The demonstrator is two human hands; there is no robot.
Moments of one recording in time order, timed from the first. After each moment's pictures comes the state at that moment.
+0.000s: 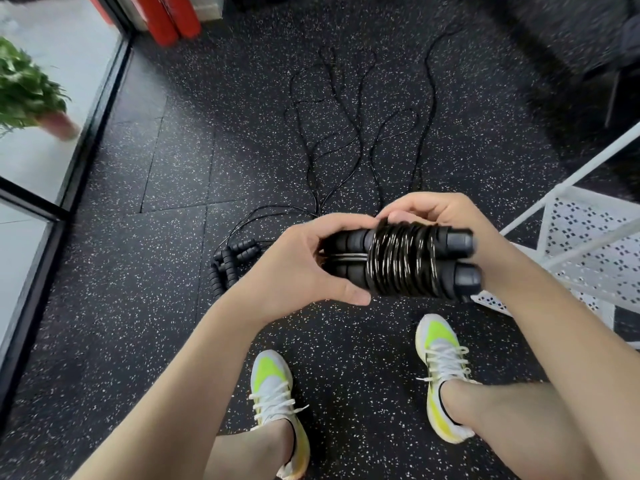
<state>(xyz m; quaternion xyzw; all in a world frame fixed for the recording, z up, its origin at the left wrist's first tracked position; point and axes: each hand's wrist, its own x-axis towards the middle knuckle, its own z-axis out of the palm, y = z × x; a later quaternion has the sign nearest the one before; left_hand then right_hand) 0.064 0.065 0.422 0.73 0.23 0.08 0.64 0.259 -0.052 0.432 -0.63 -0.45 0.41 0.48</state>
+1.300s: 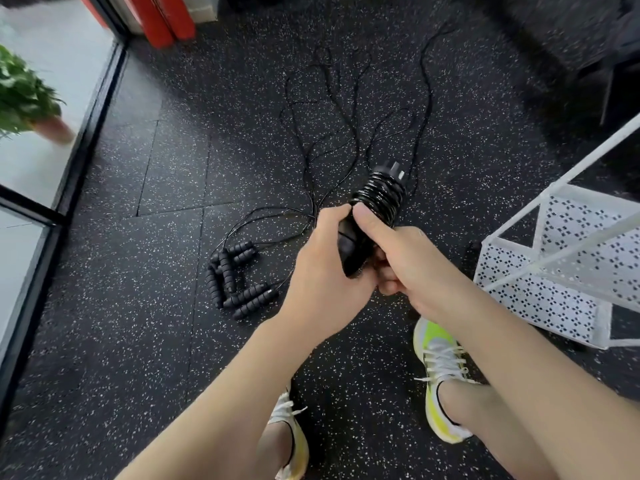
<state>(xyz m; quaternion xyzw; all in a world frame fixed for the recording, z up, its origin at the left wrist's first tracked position) 0.093 0.020 0.395 0.80 0.36 0.21 0.43 0.214 -0.040 0.415 -0.67 -0.14 0.52 0.51</state>
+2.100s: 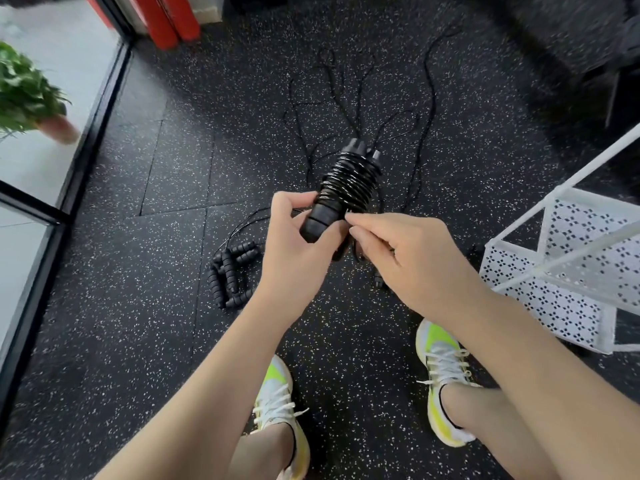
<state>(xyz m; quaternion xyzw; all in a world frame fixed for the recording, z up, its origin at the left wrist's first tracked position) 0.087 0.052 0.408 0.61 0.40 0.29 0.62 0.219 -0.049 0.414 -0.69 -0.59 0.10 0.41</state>
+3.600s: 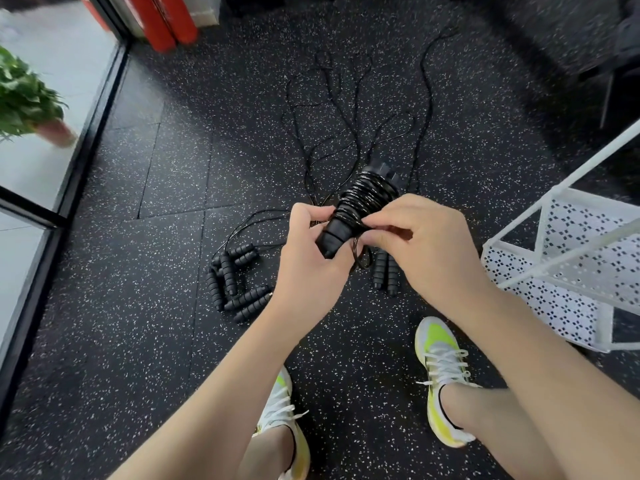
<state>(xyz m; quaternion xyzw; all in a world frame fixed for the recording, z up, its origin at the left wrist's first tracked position) 0.091 0.040 0.397 0.66 0.41 0.23 0.58 0.233 -0.046 0.410 -0.74 -0.50 0.12 0.43</state>
